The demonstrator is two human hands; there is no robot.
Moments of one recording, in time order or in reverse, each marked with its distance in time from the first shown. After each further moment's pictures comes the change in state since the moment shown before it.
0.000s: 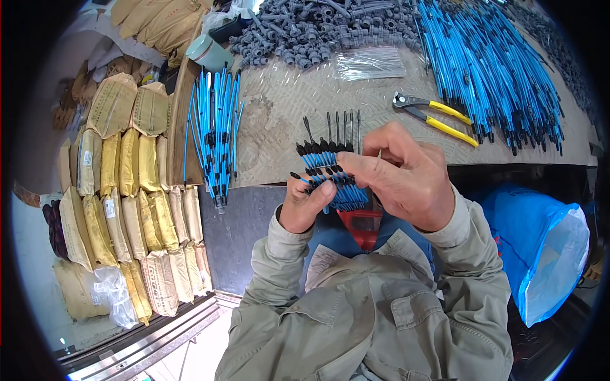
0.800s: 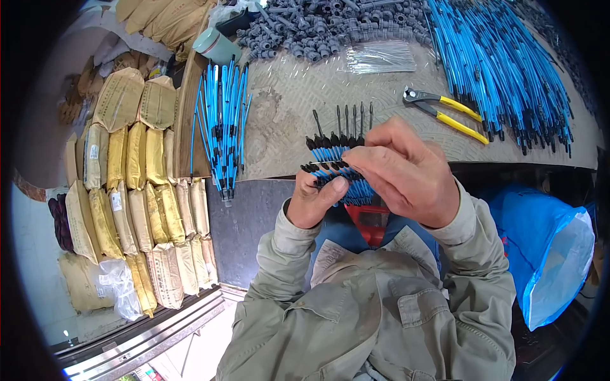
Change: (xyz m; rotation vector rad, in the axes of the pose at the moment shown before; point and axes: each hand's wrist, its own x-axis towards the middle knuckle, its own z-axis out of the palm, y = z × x) left_hand -0.002 -0.003 -0.003 -0.001 -0.035 0.006; right_hand 0.000 0.001 0.012 0.062 0.081 0.011
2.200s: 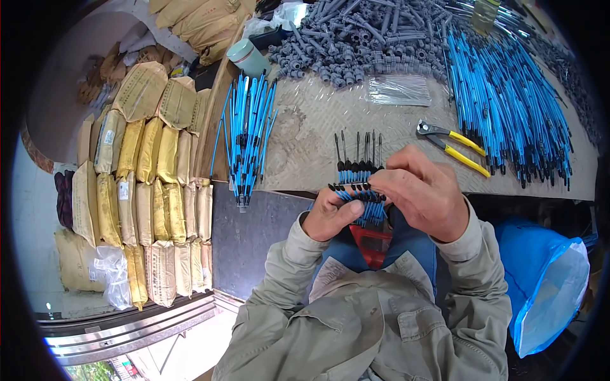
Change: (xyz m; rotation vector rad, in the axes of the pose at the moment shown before) left_hand -0.002 0.015 -0.002 0.093 -0.166 -0.131; right_hand 0.009 0.000 -0.013 0.042 -0.086 -0.022
